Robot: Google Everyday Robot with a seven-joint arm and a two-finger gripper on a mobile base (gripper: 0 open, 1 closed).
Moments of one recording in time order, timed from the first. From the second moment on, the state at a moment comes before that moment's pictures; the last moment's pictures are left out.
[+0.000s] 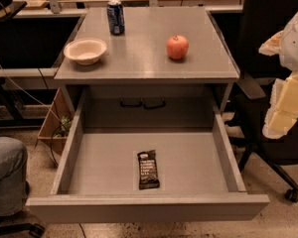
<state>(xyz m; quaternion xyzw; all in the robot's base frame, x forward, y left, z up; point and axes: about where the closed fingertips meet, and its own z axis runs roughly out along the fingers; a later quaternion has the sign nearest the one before) 0.438 -0.217 0.976 -0.60 0.78 -0.03 0.16</state>
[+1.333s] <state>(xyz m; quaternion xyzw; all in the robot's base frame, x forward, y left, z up) 0.484 -0.162 0.823 -0.50 0.85 0.02 0.15</state>
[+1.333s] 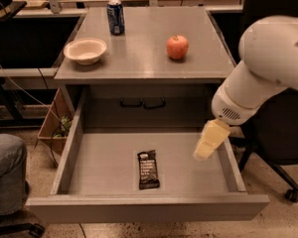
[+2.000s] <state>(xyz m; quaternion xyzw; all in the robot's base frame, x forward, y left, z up) 0.496 -0.093 0.734 -0.46 0.87 0.04 0.15</state>
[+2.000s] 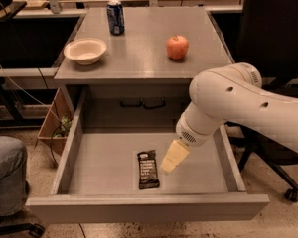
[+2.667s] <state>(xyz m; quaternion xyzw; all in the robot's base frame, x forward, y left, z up) 0.513 -0.094 0.724 -0.41 0.89 0.06 0.16</state>
